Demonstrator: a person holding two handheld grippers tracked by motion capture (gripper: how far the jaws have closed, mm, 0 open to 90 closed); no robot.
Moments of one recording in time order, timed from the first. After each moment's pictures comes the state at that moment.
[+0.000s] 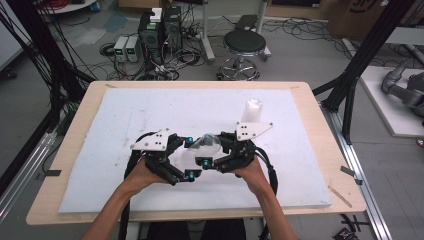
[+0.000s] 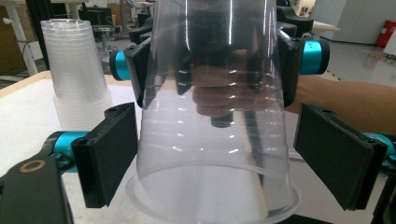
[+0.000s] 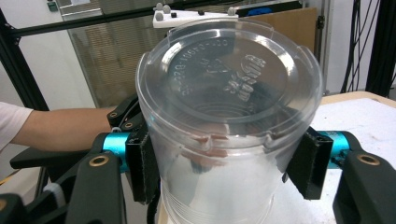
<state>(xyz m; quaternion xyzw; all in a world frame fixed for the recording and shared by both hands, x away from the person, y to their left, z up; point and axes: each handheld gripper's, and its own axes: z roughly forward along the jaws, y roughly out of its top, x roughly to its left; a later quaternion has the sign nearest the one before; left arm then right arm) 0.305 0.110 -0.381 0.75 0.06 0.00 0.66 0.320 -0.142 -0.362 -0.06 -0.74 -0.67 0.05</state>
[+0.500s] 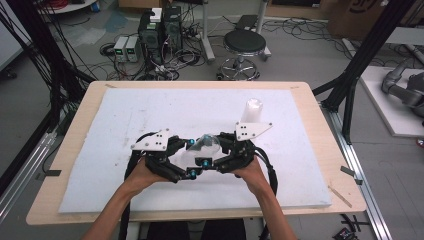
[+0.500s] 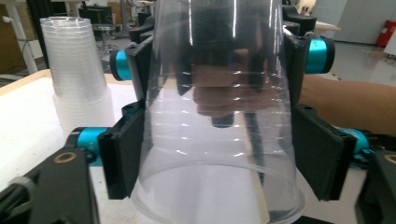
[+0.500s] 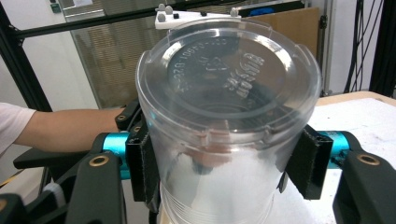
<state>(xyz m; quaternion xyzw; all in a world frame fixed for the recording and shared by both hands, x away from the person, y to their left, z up) 0.305 0.111 -0.382 0.75 0.06 0.00 0.66 0.320 -0.141 -0.363 -0.06 -0.74 -0.67 0.06</state>
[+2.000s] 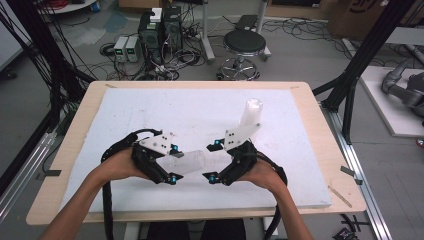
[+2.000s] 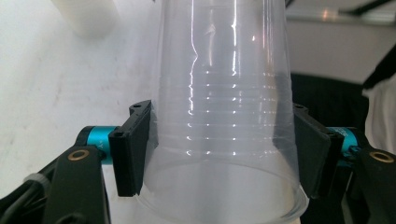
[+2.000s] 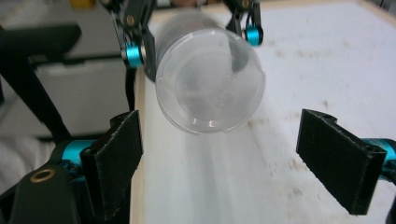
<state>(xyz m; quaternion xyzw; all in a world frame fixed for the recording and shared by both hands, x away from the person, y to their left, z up) 0.307 0.128 -0.350 0.93 0.02 0.03 0.37 0.307 -0.140 -0.347 -0.06 -0.89 -0.46 -0.02</state>
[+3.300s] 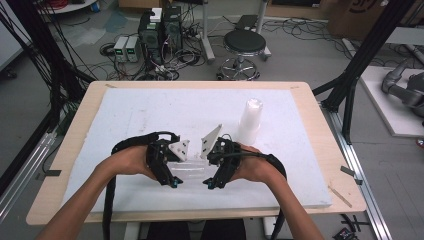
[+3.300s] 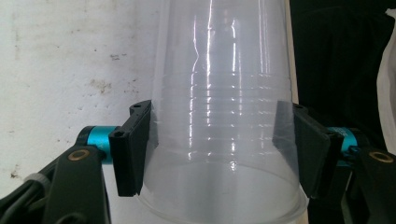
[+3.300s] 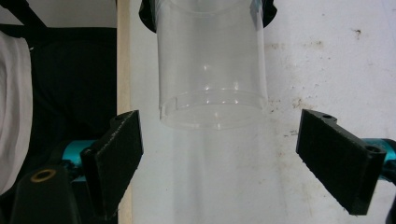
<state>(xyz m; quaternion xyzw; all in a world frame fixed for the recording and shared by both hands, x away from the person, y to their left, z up) 0.313 0.095 -0.354 0.97 0.00 0.01 0.23 0.310 -0.100 -0.344 -0.02 -0.97 -0.25 -0.03</state>
